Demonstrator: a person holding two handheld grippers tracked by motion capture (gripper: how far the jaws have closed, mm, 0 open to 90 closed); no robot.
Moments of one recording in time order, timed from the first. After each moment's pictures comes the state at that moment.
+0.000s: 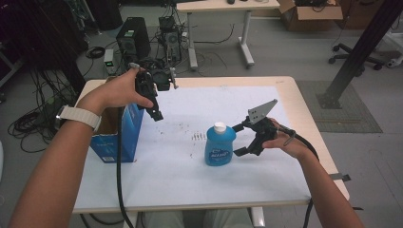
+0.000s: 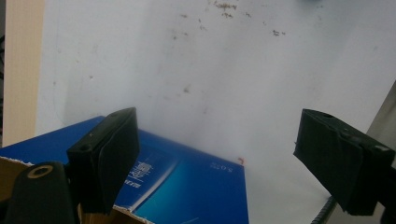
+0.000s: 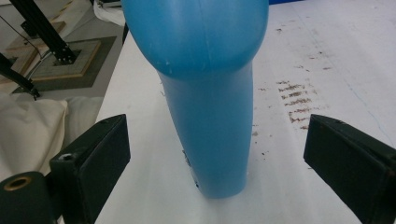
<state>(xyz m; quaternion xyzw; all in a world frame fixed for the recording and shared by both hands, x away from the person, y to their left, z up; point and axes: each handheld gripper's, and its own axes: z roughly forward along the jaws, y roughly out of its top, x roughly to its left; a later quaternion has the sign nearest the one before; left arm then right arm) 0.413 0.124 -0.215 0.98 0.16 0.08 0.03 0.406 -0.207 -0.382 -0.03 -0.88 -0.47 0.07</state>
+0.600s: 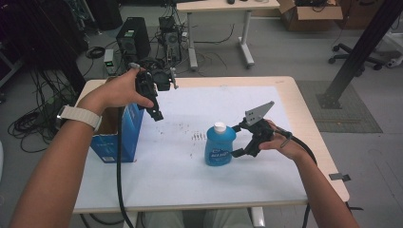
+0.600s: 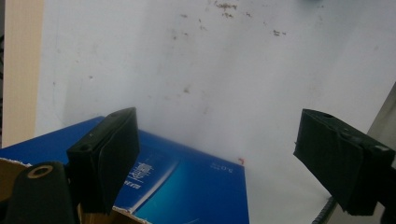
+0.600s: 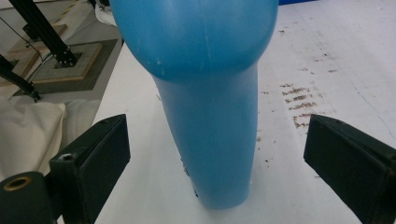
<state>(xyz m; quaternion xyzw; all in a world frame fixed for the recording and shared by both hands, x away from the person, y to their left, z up) 0.414 0.123 -0.216 0.98 0.16 0.08 0.03 0.405 -0.200 -0.388 -0.02 -0.87 -0.48 0.07</state>
